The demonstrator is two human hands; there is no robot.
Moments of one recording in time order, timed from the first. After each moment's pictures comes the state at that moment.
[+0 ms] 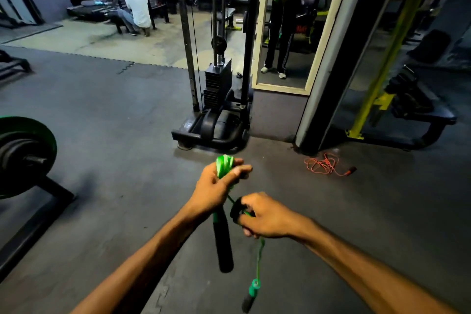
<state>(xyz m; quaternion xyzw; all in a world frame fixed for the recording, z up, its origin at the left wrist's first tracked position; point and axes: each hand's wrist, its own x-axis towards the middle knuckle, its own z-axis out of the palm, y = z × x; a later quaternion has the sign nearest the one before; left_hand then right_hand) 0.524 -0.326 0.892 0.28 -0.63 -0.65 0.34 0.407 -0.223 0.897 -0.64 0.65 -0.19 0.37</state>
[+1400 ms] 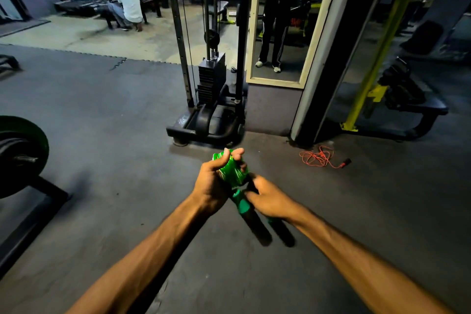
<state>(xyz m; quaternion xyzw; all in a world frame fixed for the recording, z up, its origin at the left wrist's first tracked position) 0.503 -0.315 0.899 0.24 -0.30 -0.88 0.30 0.375 -0.241 0.854 -0.51 0.71 -0.32 0.37</state>
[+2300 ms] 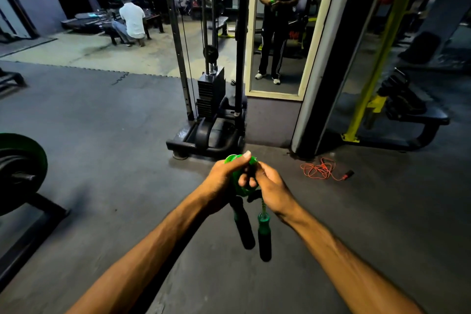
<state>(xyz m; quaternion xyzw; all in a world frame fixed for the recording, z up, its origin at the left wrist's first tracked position) 0.467 -0.334 0.929 0.26 -0.49 -0.80 0.21 0.356 -0.259 0.901 -0.43 0.59 -0.57 0.38</state>
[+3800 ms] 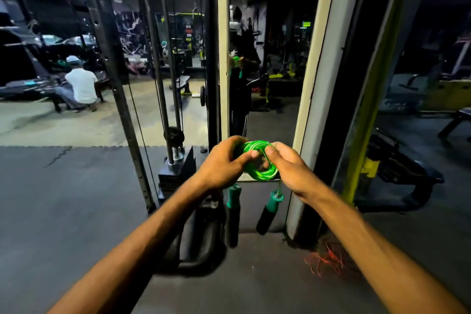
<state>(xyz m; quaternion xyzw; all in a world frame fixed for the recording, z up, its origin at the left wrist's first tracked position) 0.155 -0.809 1.048 0.14 -0.84 -0.46 0.27 0.038 -0.680 1.042 -0.41 0.64 -0.61 0.24</state>
